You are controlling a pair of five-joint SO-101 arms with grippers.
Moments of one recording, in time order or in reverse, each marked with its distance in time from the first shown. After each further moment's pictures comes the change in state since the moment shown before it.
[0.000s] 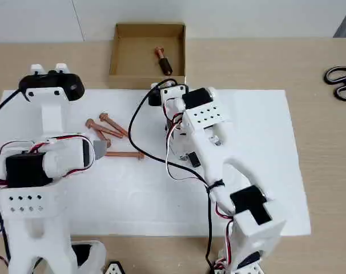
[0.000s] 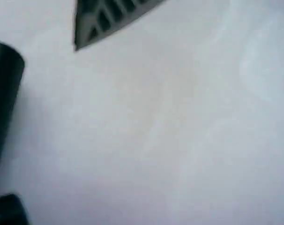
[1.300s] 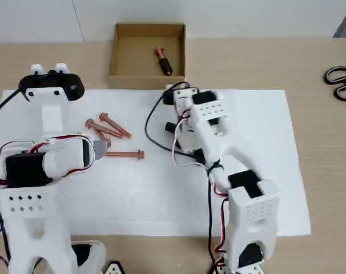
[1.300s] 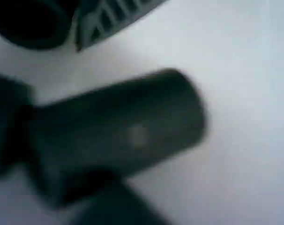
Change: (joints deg) left arm 0.0 0.0 0.0 0.0 0.0; right arm 7.2 12.8 -1.3 -10.1 0.6
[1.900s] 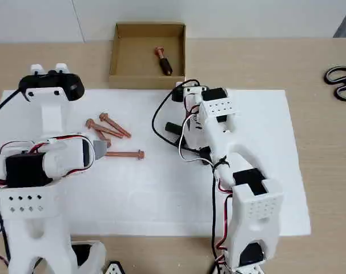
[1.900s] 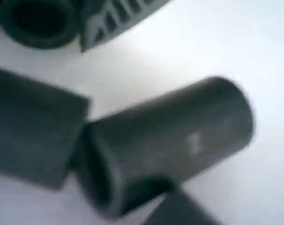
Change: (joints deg) left arm 0.0 0.0 0.0 0.0 0.0; right arm 2.1 0.1 -0.9 2.5 0.4
